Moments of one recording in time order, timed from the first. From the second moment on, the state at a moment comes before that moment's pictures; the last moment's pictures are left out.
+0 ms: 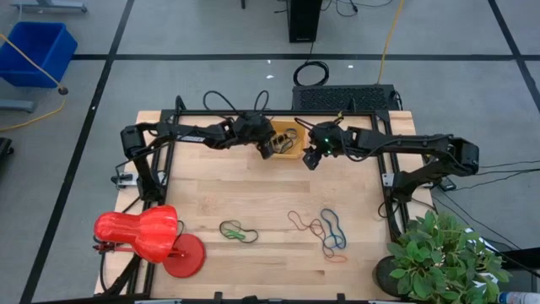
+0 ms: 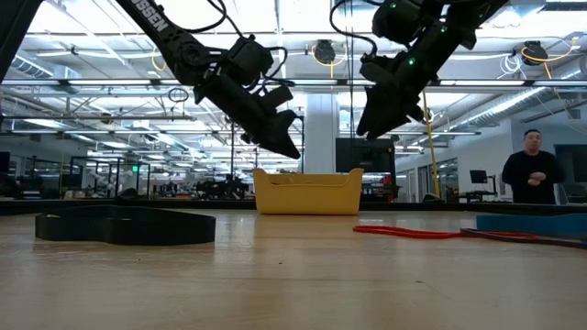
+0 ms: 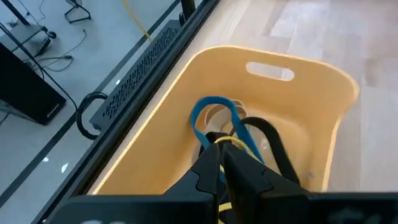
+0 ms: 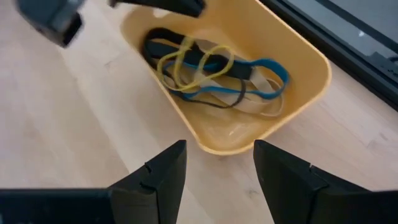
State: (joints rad) left arm 0.41 1.80 1.06 0.19 -0.05 0.13; right arm -0.30 1.34 0.89 -0.36 0.16 0.32
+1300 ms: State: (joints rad) left arm 0.40 1.80 1.06 0.24 -0.05 0.13; right arm 0.34 1.45 0.89 -0.84 0.18 0.78
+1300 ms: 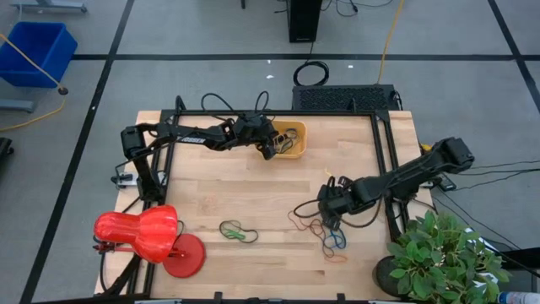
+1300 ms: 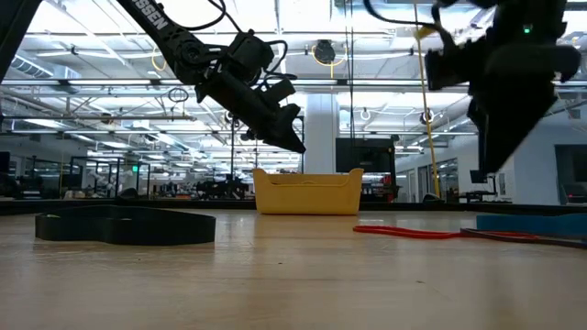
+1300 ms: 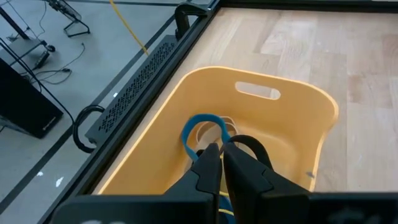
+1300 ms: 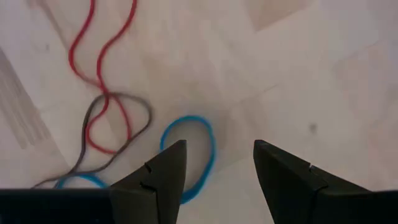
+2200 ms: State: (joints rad) left arm 0.40 1.80 1.06 0.24 -0.05 0.13; right arm 0.33 1.52 0.65 -0.59 0.13 0.93
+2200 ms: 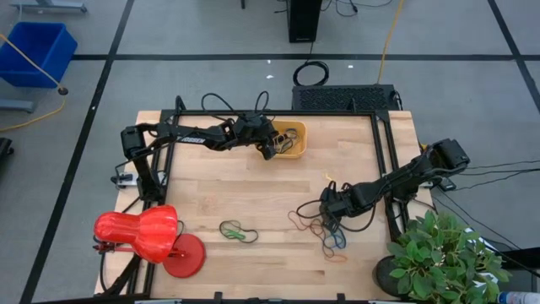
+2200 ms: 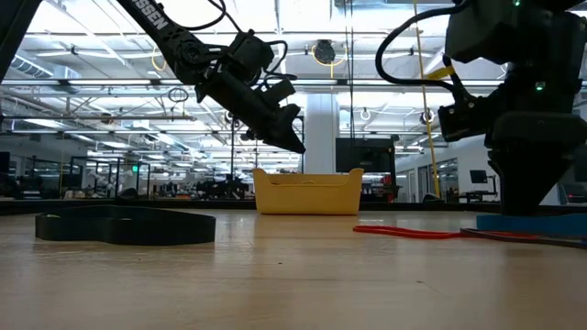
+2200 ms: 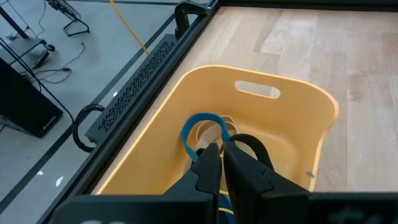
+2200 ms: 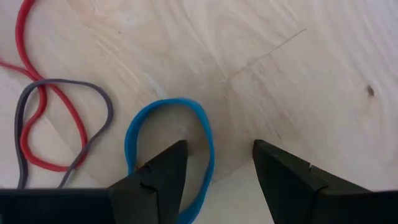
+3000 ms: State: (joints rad) left arm 0.39 1.80 1.06 0.24 -0.05 0.07; right arm 0.33 1.53 0.64 -0.56 0.14 0.79
